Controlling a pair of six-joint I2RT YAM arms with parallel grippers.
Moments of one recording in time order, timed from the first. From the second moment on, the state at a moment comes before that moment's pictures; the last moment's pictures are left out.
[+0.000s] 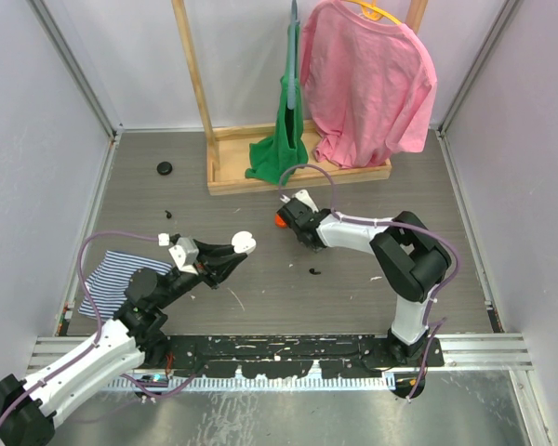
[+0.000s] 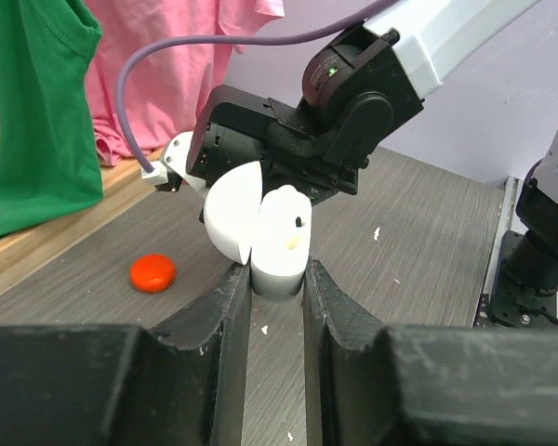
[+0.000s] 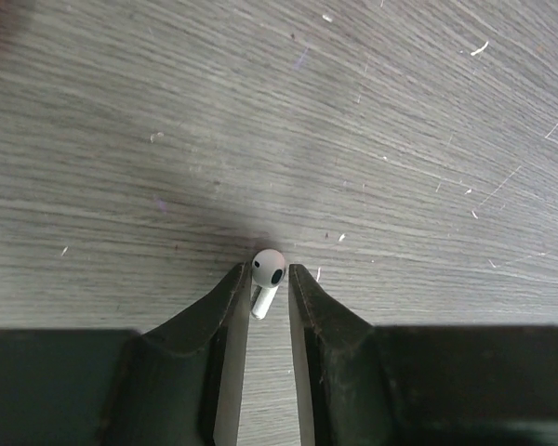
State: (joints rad) left arm -0.70 0.50 0.17 0.56 0.28 -0.17; right arm 0.75 1.83 1.07 -0.42 0.61 0.17
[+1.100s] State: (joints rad) left arm -0.70 0.50 0.17 0.56 0.25 -0.17; right arm 0.93 2.09 1.29 -0.64 0.96 0.26
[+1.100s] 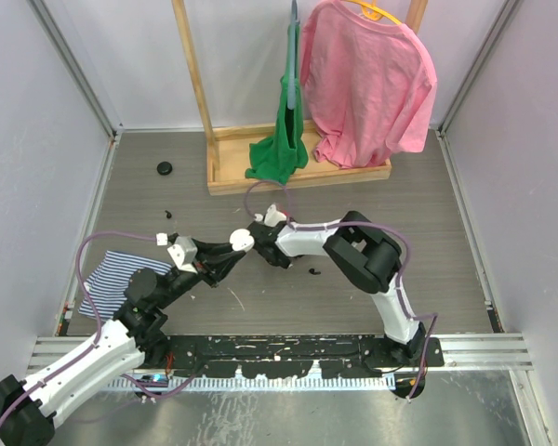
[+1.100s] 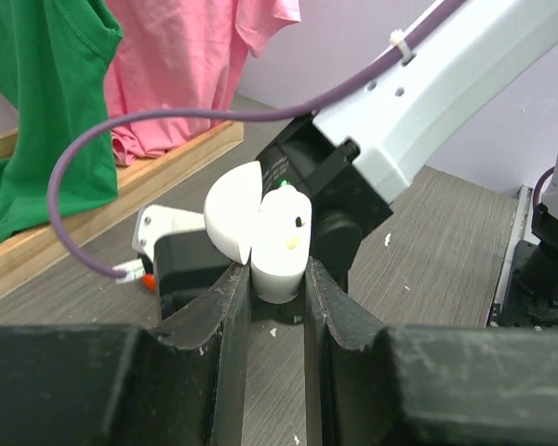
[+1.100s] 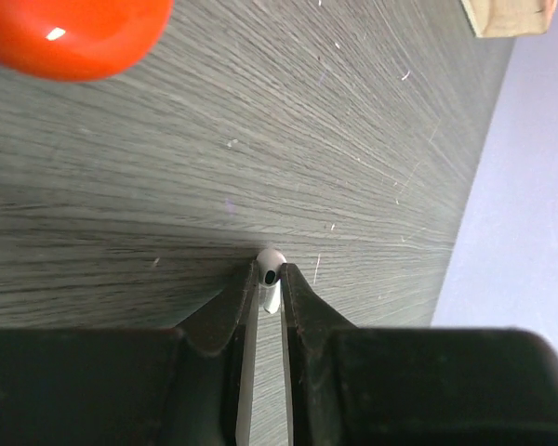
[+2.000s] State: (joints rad) left arm -0.70 0.47 0.17 0.56 0.22 -0.17; right arm 1.06 2.23 1.43 -0.84 1.03 0.28
